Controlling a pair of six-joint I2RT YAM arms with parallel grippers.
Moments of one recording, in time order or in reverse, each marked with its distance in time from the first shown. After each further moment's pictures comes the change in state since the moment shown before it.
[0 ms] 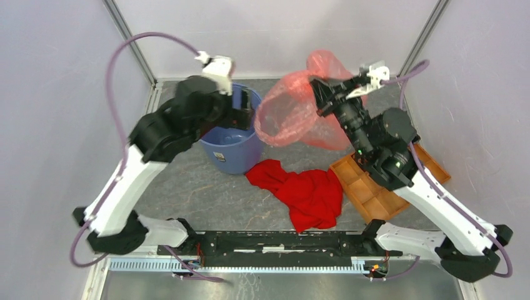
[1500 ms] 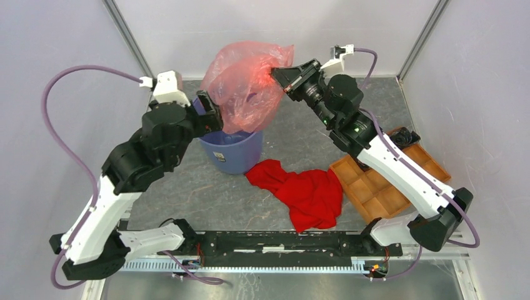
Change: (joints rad) left arm 0.000 -0.374 -0.308 0.122 -0.348 -0.243; right arm -0.082 0.357 0.218 -0.032 -0.104 0.986
